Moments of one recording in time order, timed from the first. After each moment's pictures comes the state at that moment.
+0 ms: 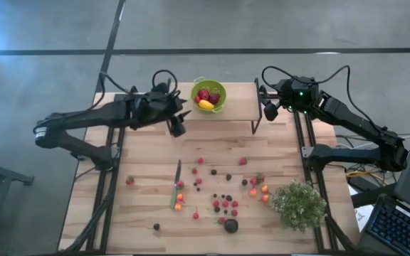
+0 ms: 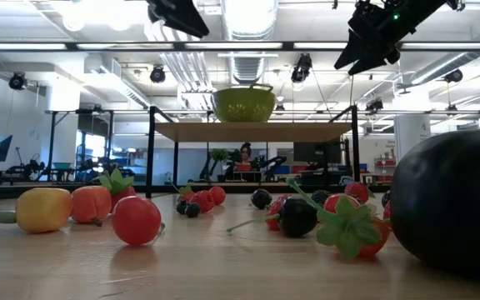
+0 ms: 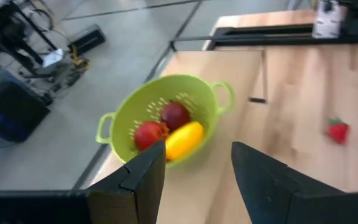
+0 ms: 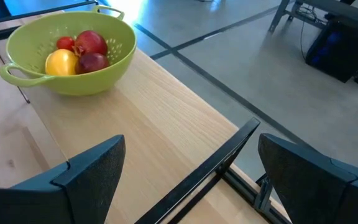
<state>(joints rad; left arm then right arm) 0.14 1.23 1.29 -0.54 -0.42 0.13 -0.60 0.93 0.93 -0.48 0.16 0.00</state>
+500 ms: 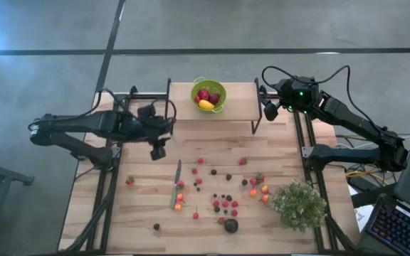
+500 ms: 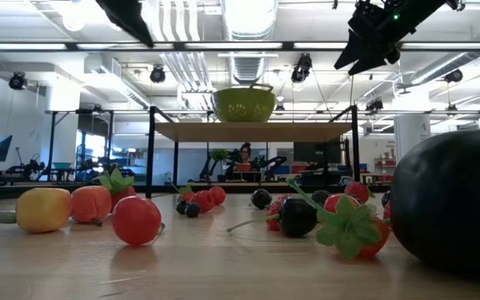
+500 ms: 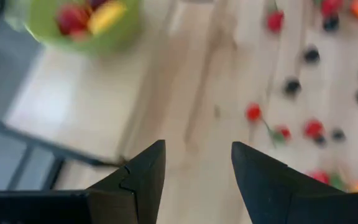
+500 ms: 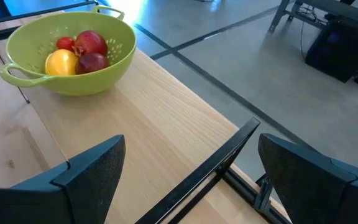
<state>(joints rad) -0.06 1.15 1.29 -1.04 -0.39 -0.16 -0.60 0.93 0.93 -0.48 0.16 0.00</state>
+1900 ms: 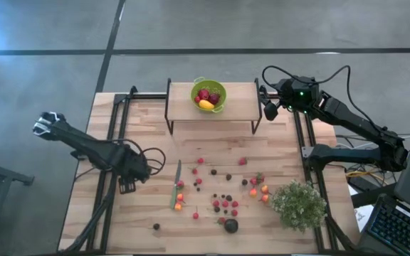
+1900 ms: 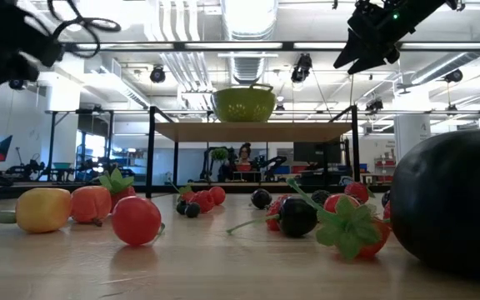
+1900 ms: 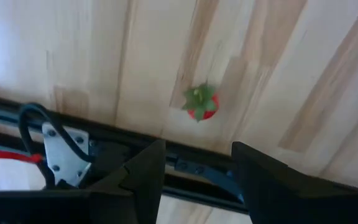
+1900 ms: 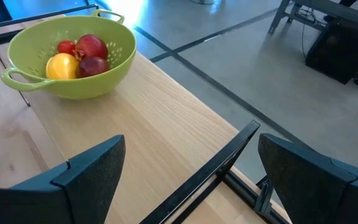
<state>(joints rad) -0.40 1.17 0.91 -1.42 0.06 -0.66 -0.60 0.93 0.93 -0.47 0.16 0.00</state>
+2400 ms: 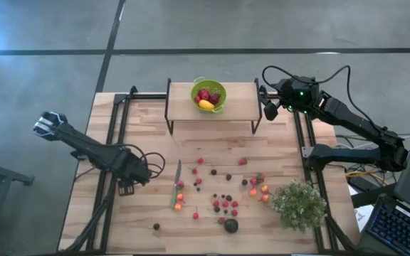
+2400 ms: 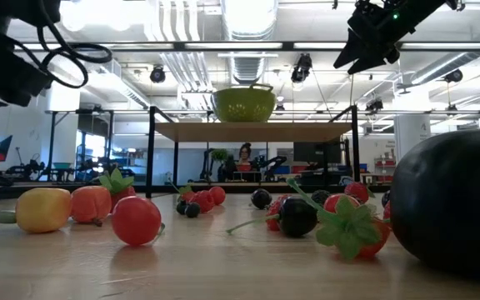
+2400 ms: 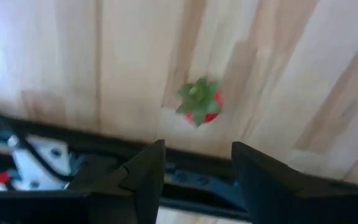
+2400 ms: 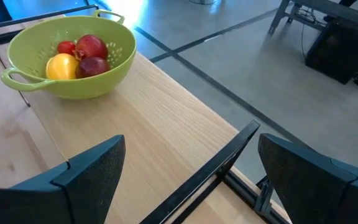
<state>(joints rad) -0.42 1.17 0.77 -1.29 0.10 -0.63 -0.60 0.93 0.93 -0.47 0.16 0.00</state>
